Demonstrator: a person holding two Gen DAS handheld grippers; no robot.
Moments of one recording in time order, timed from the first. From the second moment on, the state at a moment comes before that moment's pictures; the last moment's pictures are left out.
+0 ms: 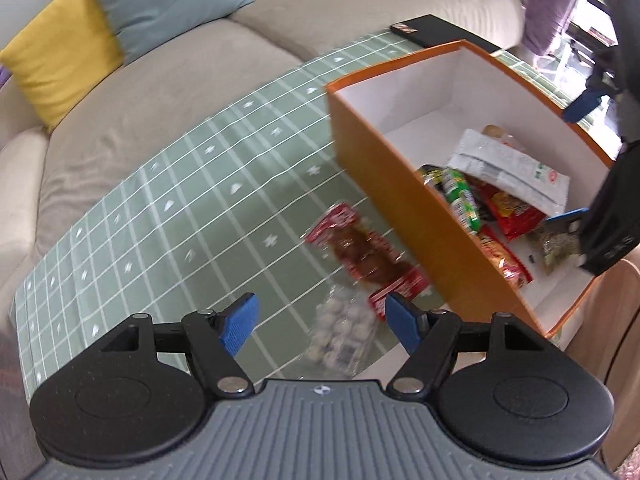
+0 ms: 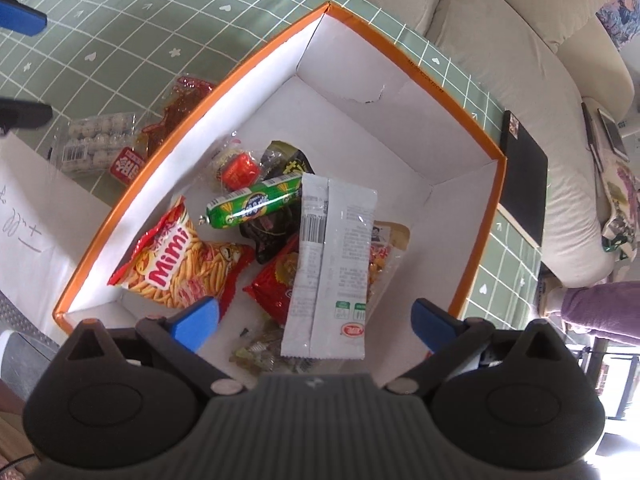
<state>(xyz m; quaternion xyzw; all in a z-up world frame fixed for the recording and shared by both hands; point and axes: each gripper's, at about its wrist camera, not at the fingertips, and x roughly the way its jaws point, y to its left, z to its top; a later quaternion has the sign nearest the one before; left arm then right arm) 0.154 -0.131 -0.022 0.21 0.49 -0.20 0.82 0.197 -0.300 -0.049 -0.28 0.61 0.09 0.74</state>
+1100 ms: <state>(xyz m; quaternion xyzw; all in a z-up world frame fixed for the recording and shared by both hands) 0.151 -0.064 -0.093 0.17 0.51 -0.29 0.79 0.206 -0.154 -0.056 -0.31 0.51 0.26 0.76</state>
